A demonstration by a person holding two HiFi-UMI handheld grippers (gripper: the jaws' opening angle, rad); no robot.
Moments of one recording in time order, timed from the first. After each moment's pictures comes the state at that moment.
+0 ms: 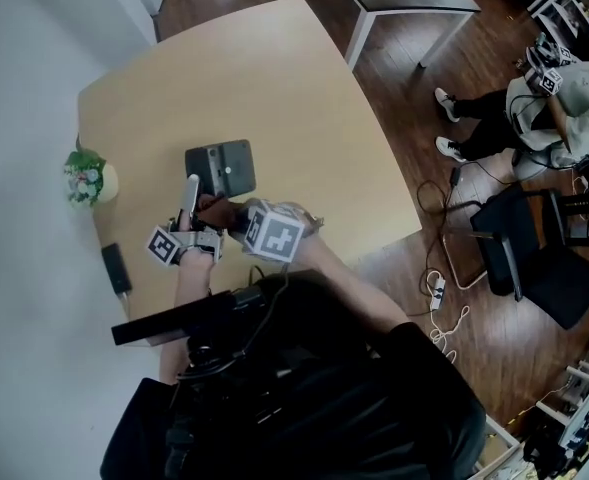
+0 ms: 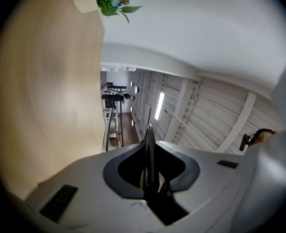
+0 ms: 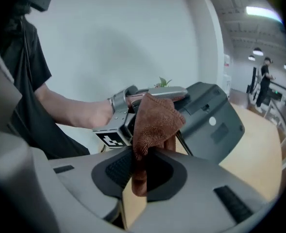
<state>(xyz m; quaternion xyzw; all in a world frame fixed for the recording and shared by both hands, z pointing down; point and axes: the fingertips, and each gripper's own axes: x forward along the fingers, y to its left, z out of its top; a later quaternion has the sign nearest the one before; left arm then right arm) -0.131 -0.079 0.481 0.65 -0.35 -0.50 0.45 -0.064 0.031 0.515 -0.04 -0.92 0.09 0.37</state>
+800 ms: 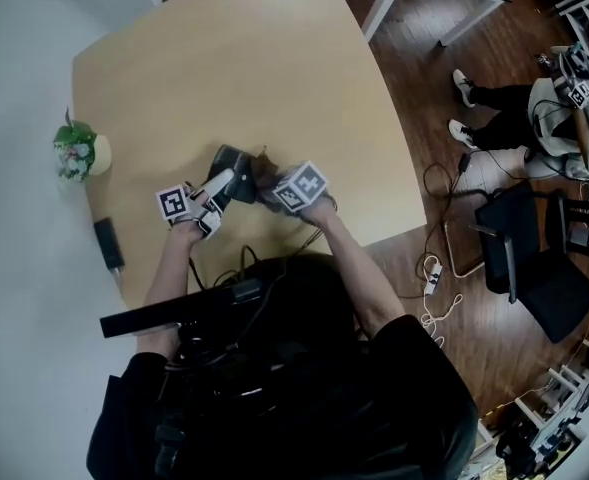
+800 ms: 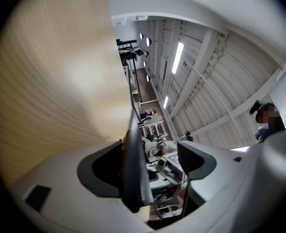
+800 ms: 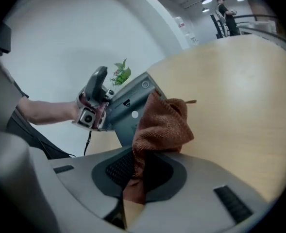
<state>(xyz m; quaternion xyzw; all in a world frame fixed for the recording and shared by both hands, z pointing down) -0.067 -0.081 0.619 0.74 -0.27 -0.23 0.57 -0.008 -0.031 0.692 0.02 -0.87 0.35 0.36</state>
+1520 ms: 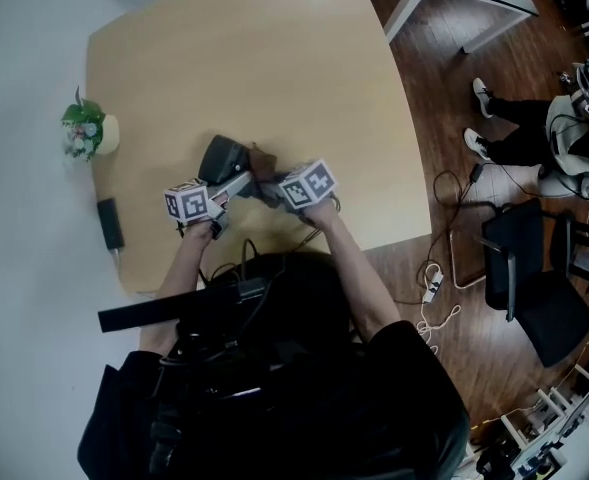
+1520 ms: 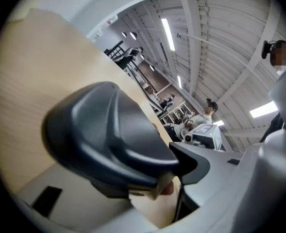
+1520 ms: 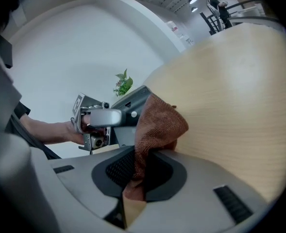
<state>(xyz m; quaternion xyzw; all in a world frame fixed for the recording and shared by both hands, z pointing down) -0.065 -0.059 0.655 0.77 -0.41 -0.01 0.49 -0.020 -0.029 0.679 0.01 -0.87 0.39 0.30</state>
